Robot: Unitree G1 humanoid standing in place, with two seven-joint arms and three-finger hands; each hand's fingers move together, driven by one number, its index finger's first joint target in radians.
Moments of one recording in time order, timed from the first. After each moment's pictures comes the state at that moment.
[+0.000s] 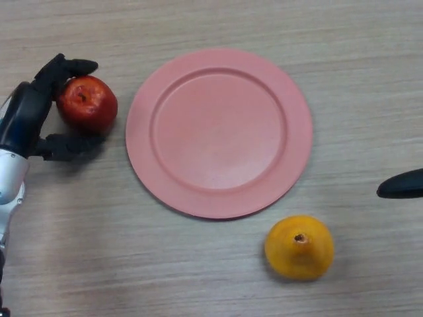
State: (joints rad) left arm -0.68 0.47 0.08 1.03 0.38 -0.62 0.06; right arm -0.18 -0.39 -0.27 -0.99 0.15 0.80 0.13
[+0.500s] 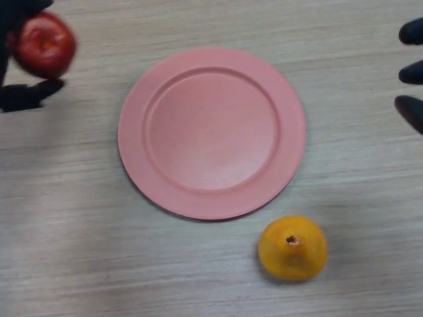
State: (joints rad) left arm -0.55 0.49 0.11 0.47 0.37 -0.49 0.18; right arm -0.25 -0.41 -0.24 -0.99 0.09 0.89 0.16
